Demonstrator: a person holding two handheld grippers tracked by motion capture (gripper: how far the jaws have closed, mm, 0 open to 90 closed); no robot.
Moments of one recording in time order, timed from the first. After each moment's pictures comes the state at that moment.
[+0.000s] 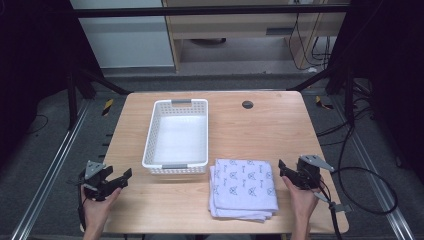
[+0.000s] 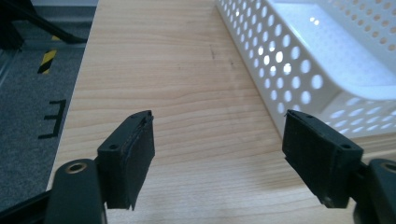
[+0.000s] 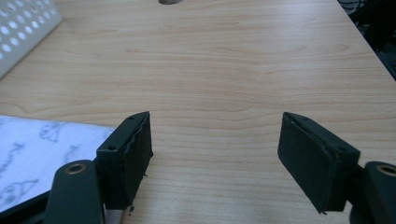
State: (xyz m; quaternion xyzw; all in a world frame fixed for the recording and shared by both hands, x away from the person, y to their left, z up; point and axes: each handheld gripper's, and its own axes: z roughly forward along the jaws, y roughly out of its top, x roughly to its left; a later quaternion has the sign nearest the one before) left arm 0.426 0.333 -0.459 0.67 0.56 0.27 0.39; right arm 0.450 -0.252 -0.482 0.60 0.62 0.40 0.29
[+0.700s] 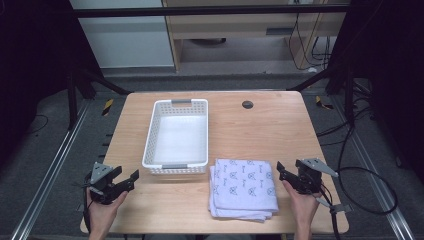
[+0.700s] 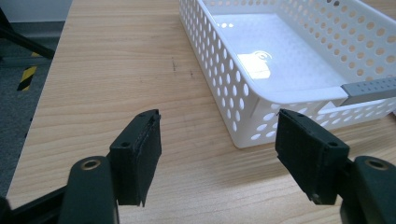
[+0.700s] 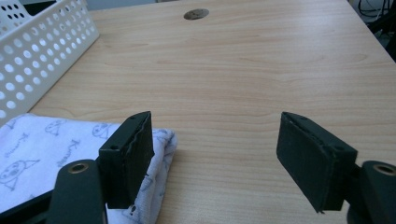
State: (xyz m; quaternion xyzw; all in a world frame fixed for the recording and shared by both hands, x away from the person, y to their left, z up) left arm 0.413 0.310 -0.448 0.68 0.54 0.27 0.42; right arm 0.433 -0.247 -0.470 0.58 0.62 0.44 0.28
